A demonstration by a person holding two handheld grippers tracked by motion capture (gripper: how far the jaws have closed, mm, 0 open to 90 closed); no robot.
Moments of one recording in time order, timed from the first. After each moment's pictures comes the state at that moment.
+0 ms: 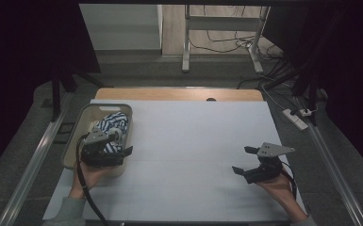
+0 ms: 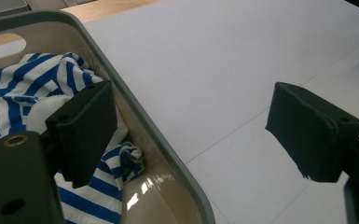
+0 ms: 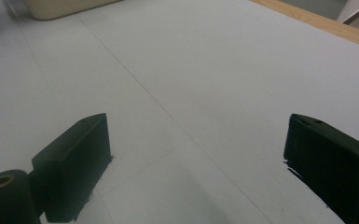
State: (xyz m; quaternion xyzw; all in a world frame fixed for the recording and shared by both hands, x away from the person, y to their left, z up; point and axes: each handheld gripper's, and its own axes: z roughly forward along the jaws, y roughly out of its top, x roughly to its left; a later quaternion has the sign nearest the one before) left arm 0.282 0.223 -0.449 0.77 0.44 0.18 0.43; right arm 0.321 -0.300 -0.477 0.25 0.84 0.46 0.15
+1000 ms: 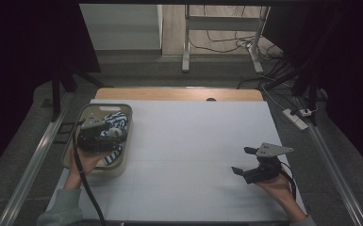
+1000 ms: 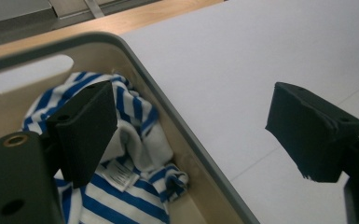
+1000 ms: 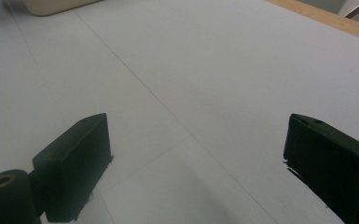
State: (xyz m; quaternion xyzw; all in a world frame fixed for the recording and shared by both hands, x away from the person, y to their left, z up) left arm 0.318 0.241 -0.432 0.76 0.46 0.21 0.41; right arm 0.320 -0.298 -0.479 0.25 0.84 0.45 0.15
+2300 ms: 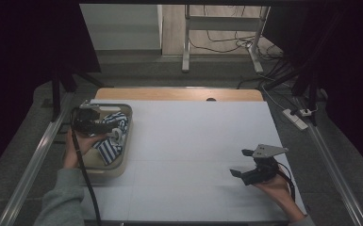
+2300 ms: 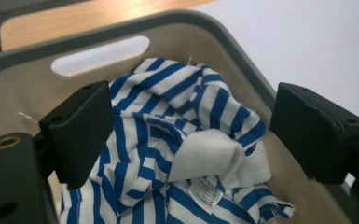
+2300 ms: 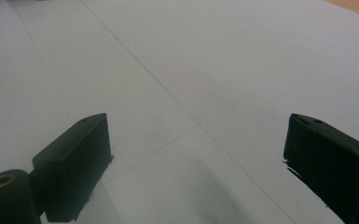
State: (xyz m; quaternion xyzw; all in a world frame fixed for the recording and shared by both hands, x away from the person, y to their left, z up) left arm 0.380 0.280 -0.454 0.75 0.53 0.18 0.35; right arm 0.322 -0.294 -0.487 0.25 0.86 0.43 0.13
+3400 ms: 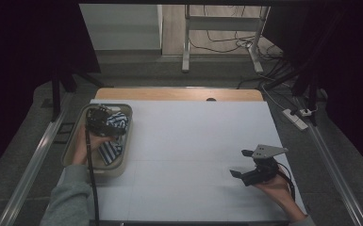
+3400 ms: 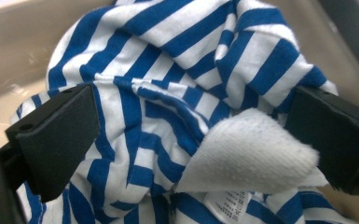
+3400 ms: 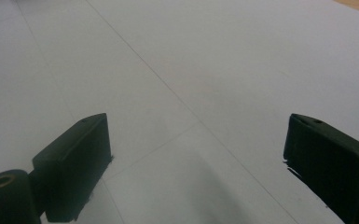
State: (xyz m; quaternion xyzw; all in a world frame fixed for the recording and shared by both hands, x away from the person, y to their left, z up) left arm 0.419 0.269 -0.494 0.79 0.55 0.11 0.25; right arm 0.321 -0.293 -0.486 0.25 0.86 0.43 0.13
